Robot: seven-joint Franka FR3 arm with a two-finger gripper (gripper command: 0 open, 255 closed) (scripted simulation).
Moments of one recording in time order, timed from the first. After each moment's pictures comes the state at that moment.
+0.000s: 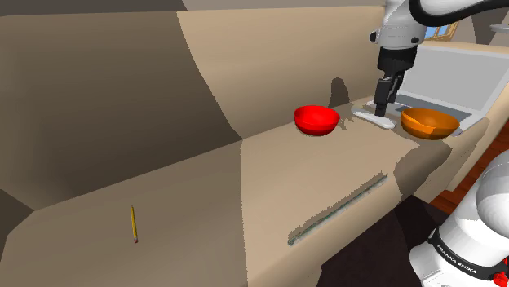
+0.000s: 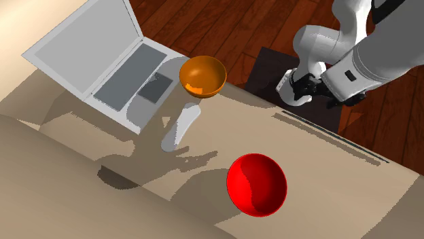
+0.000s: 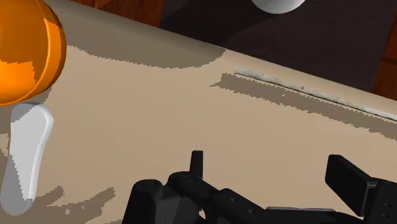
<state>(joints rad) 0.01 -0.78 -0.01 -2.45 -0.12 1.58 -0.16</state>
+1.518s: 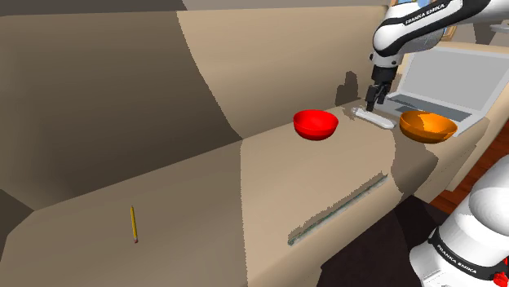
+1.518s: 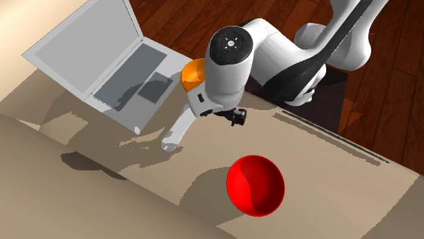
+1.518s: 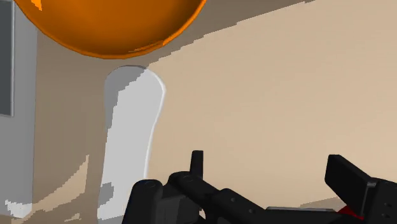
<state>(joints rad) -0.12 -0.21 -0.41 -2.24 -0.15 2.02 -0.49</state>
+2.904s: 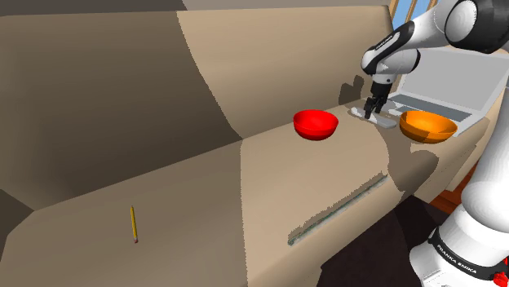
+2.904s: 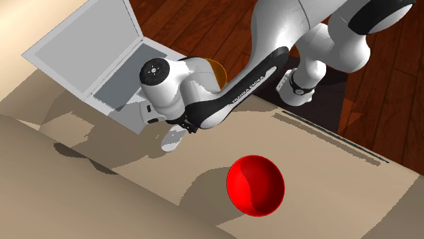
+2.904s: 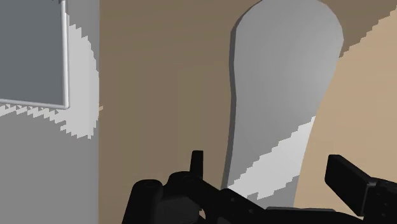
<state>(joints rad) -0.25 0.30 -0.51 -1.94 0.16 2.18 -0.80</state>
